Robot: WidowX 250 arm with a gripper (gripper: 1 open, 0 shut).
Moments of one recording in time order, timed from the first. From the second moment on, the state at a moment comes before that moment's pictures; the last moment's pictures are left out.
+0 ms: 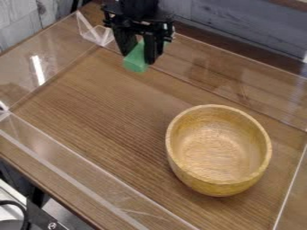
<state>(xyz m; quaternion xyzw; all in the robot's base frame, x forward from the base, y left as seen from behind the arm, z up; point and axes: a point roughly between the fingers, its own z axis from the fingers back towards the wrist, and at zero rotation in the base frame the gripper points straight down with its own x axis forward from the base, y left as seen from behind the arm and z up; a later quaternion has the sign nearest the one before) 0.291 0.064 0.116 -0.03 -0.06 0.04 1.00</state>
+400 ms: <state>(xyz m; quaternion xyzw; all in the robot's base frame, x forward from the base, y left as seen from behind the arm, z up) 0.296 0.066 0.109 -0.03 -0.06 0.03 1.00</state>
